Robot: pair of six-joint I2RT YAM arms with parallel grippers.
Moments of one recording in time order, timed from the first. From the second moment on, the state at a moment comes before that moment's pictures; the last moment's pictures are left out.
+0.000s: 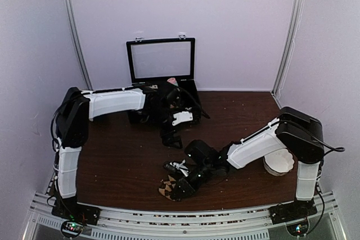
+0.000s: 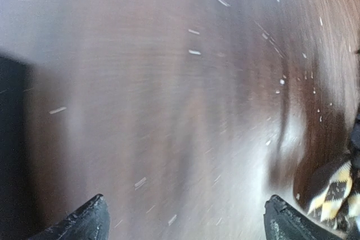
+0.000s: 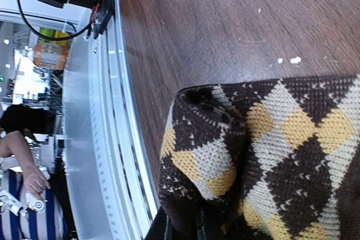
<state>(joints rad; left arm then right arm) -0.77 2.14 1.77 -0.80 0.34 0.67 1.08 1.99 0.97 0.09 -0.71 0.44</state>
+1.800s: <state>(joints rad) -1.07 1.85 1.15 -0.60 0.27 0.91 0.97 2.09 0.73 0.89 -0.76 1.22</state>
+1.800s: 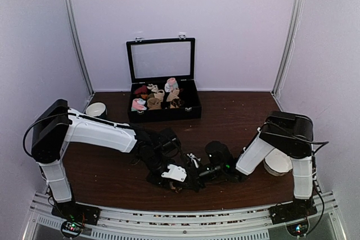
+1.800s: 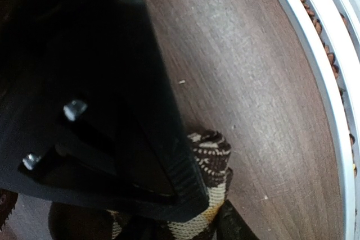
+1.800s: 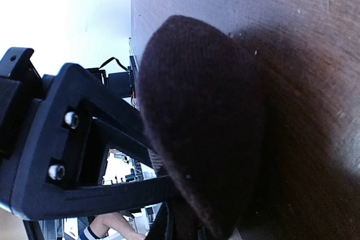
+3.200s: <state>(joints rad) -0.75 2.18 1.53 -1.18 0.82 0.89 1.28 1.44 0.65 0.04 0.39 0.50</state>
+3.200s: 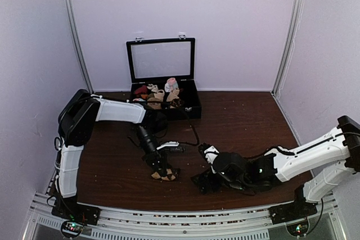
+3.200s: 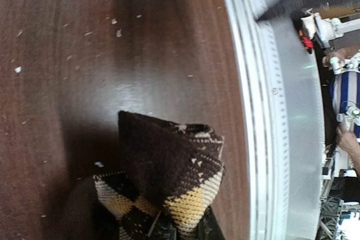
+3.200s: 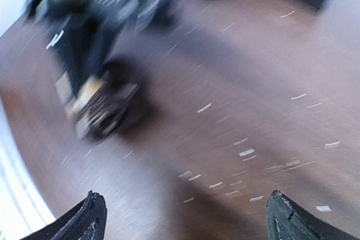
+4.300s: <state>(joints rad) -0.75 2.19 1.68 -1.61 1.05 1.20 1.30 1.63 0.95 0.12 0.10 -0.26</state>
